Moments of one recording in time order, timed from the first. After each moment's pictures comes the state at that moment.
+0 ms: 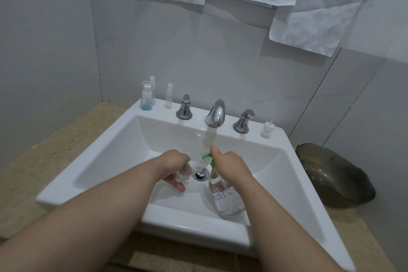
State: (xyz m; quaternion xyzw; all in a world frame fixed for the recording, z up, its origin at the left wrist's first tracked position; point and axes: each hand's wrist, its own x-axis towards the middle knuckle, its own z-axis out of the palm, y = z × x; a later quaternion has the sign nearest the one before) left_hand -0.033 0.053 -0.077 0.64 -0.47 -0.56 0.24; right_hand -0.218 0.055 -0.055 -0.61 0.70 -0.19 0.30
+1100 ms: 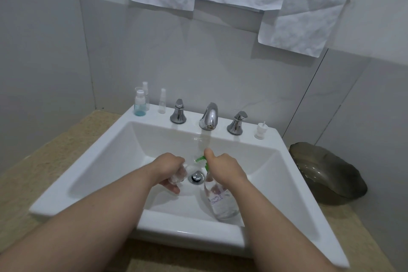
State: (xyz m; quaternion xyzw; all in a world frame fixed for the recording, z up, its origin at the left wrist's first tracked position) left_hand -0.031 0.049 -0.079 0.65 -0.48 -0.53 0.26; right_hand -0.214 0.055 -0.057 -0.61 0.71 -0.18 0.30
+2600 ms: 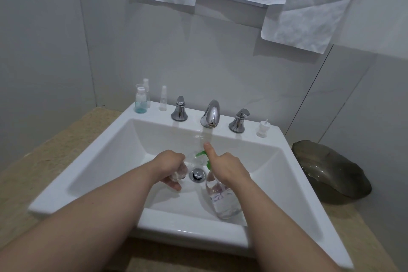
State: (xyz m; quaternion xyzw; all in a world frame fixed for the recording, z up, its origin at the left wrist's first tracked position) left_hand -0.031 0.045 -0.081 0.65 -0.48 -0.53 0.26; right_hand -0.220 0.048 -0.065 -0.63 0.71 -0.16 0.27
